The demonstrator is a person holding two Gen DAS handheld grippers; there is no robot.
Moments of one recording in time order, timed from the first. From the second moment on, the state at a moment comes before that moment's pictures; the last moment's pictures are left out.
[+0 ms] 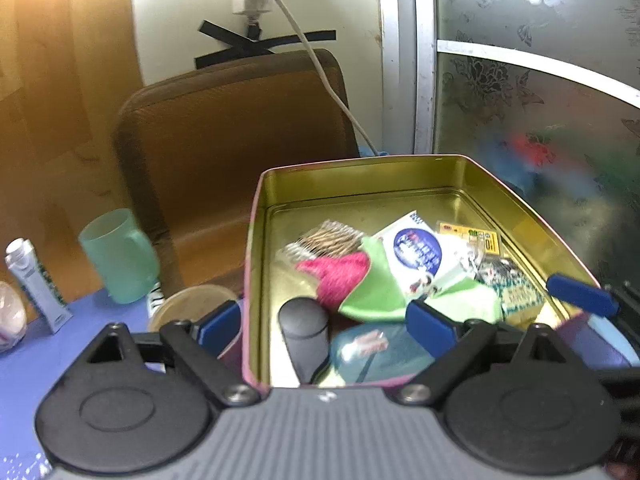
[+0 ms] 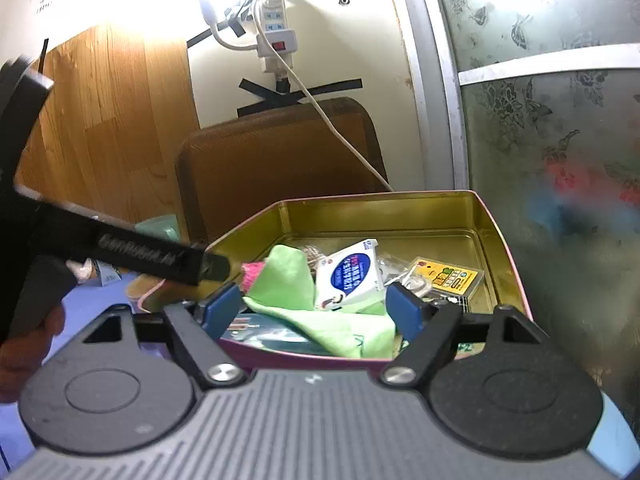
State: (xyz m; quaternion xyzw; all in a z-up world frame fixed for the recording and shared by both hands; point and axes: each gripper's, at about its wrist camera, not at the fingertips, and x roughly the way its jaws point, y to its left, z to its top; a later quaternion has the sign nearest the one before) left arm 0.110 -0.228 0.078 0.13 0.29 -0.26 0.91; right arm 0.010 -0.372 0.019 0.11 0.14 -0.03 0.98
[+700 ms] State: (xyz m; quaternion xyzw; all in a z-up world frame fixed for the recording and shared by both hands) left arm 0.030 -0.121 0.030 0.10 0.29 -0.20 0.93; right arm -0.033 -0.317 0.020 0.19 0.15 0.00 0.97
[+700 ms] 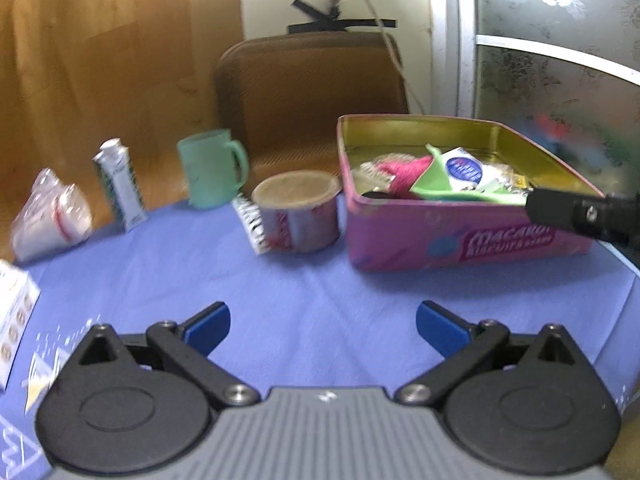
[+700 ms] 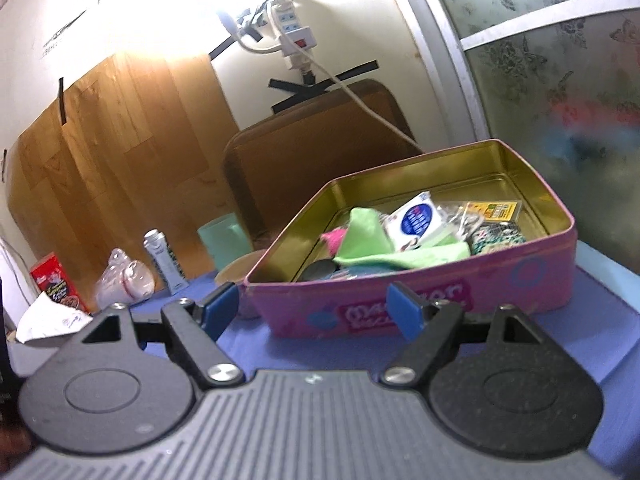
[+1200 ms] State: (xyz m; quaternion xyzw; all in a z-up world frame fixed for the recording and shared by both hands) left arm 0.012 -0.120 0.030 0.12 0.27 -0.20 0.94; right arm -0.044 -0.306 0.028 0.19 0.13 0.00 0.97
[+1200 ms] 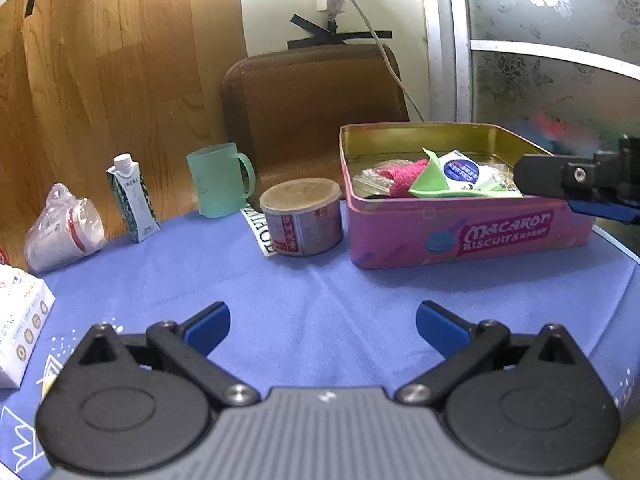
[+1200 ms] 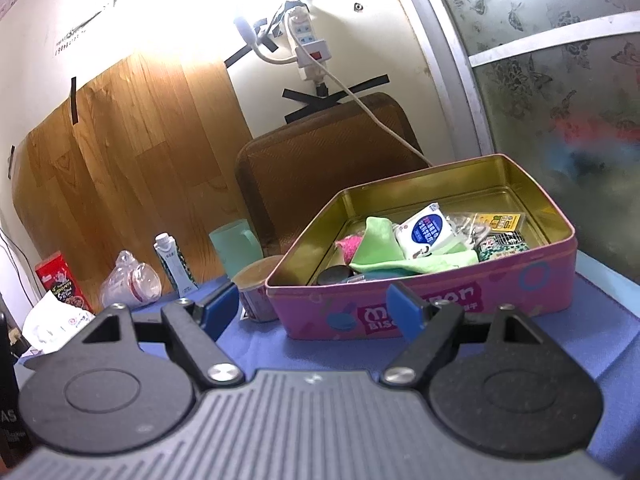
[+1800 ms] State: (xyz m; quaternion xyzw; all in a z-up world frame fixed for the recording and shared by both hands) left arm 0.008 -0.125 0.024 0.15 0.28 -0.21 0.93; right arm -0.033 -0.307 0.019 0.21 0.15 0.00 0.97
